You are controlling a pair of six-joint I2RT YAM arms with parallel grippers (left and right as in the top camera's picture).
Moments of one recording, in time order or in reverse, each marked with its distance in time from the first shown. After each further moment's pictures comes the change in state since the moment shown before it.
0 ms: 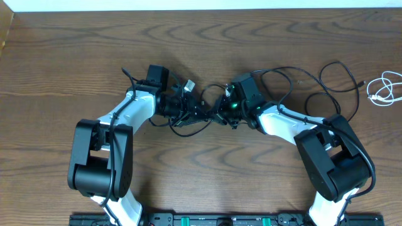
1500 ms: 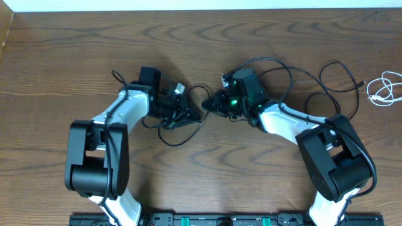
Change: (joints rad) left arm 0.057 0.000 0.000 -0.083 -0.092 -0.019; right arm 0.000 -0.003 0.013 0.088 0.026 -0.243
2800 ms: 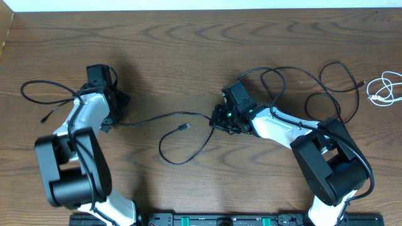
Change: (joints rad) left arm 0.336 -0.035 -0.007 0.120 -1.099 -0.407; right arm 0.072 -0.008 0.008 -0.303 0.229 -0.011
